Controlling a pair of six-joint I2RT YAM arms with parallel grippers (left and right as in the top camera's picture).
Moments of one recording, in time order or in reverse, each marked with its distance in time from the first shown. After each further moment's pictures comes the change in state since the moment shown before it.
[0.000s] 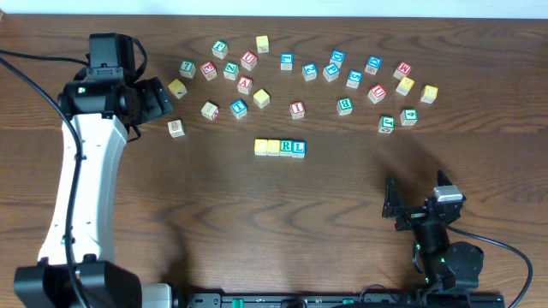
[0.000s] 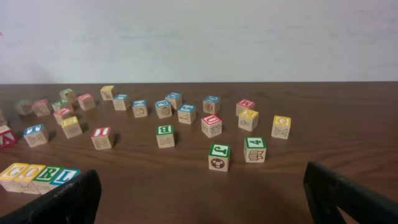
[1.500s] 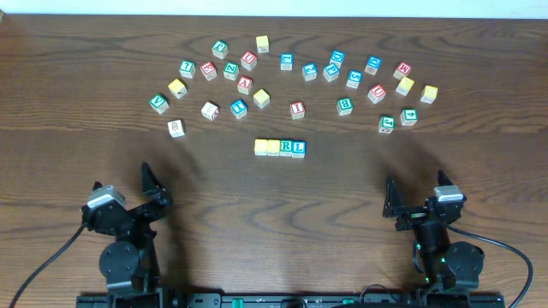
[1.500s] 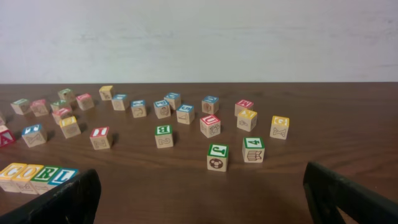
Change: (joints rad) left arm 0.060 -1.489 -1.372 0.932 0.000 0.089; right arm -0.007 0.000 0.000 0.000 -0.003 0.000
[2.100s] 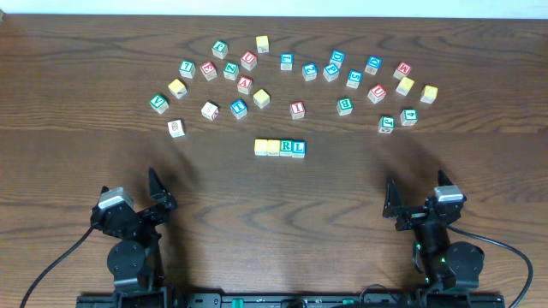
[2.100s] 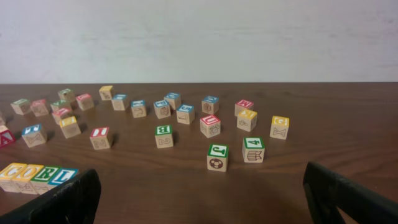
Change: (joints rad) left arm 0.000 -0.049 -0.081 -0.019 0.002 0.029; right arm 0.000 0.000 0.000 0.000 0.000 0.000
